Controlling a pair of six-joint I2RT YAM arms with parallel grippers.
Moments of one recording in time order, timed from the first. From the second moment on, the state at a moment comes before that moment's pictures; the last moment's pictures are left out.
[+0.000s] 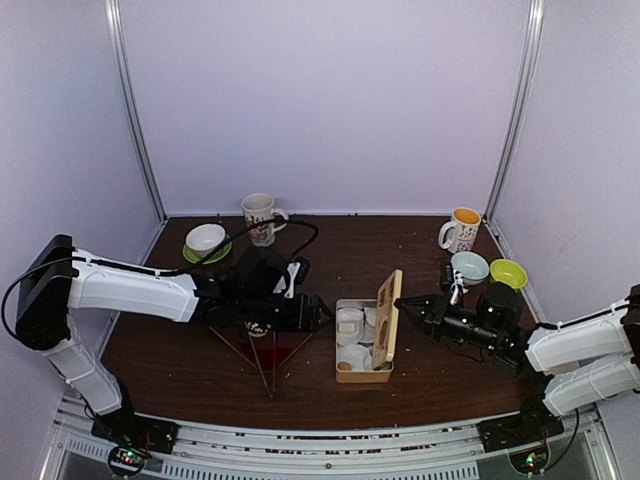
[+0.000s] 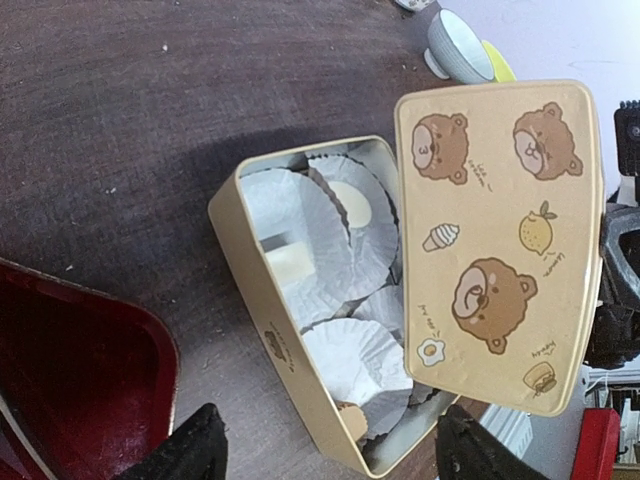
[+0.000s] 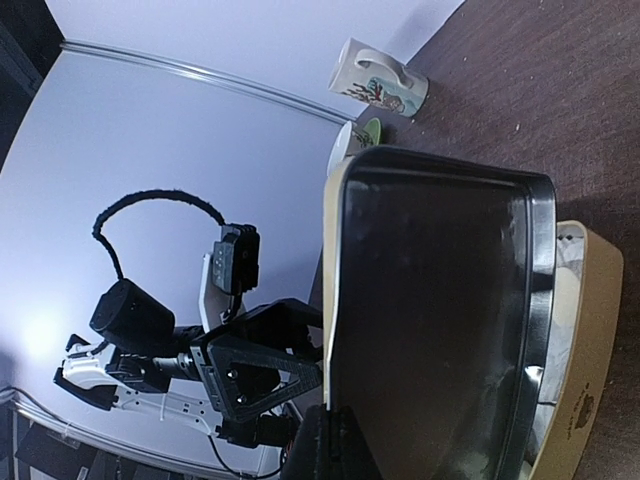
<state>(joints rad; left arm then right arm) -0.98 1.62 0.96 0.00 0.13 -0.74 0.71 1.20 0.22 0.90 -0.26 1.18</state>
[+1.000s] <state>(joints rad) -0.98 1.80 1.17 -0.05 0.32 -0.64 0.56 1.25 0.16 0.62 -0.34 1.01</state>
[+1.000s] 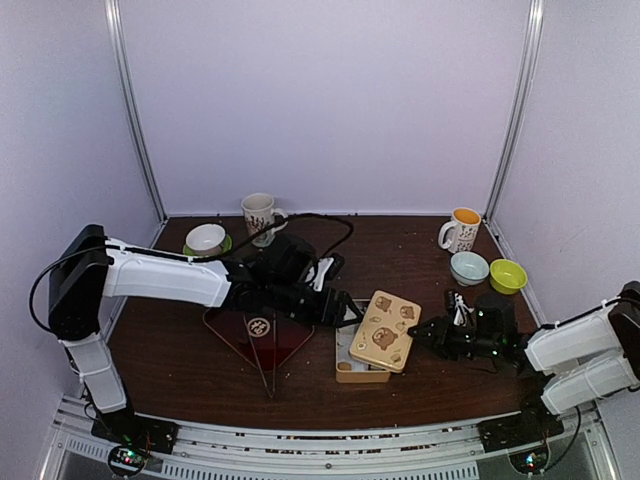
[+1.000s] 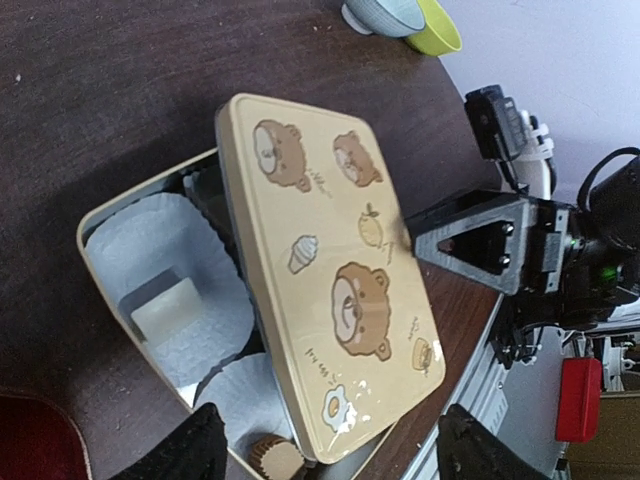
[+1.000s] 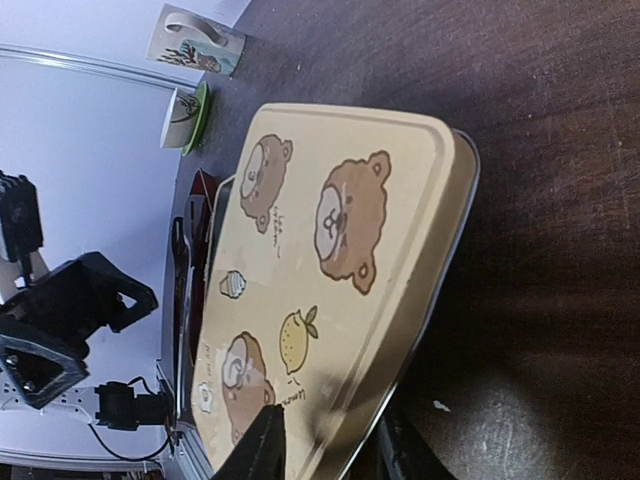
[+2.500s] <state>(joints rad) -1.02 2.05 1.51 -0.29 0.38 -0.70 0.55 1.03 0.38 0.02 -0.24 0.72</state>
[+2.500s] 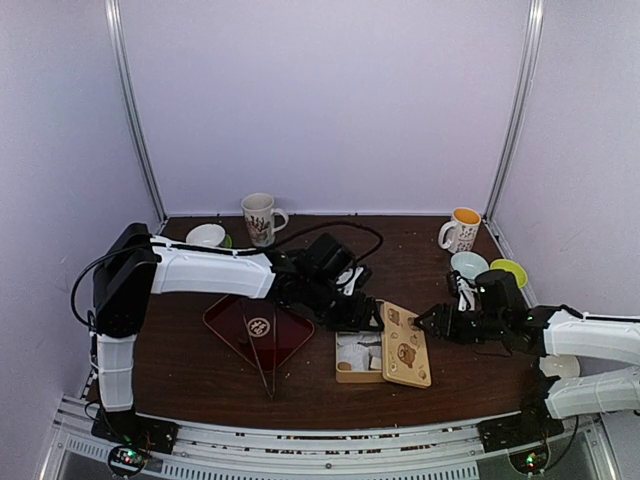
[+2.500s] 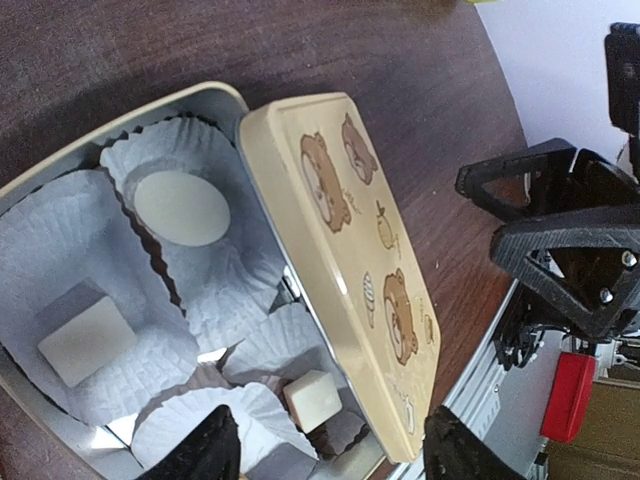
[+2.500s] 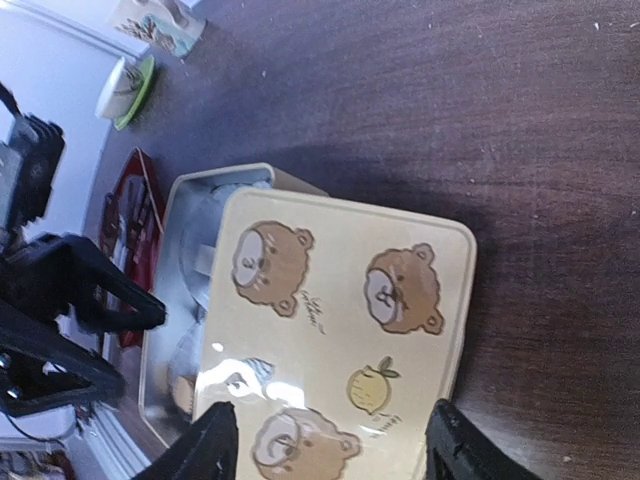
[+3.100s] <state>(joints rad) -1.04 2.09 1.53 -0.30 0.36 -0.72 0.55 1.17 0.28 0.13 -0.31 0.78</state>
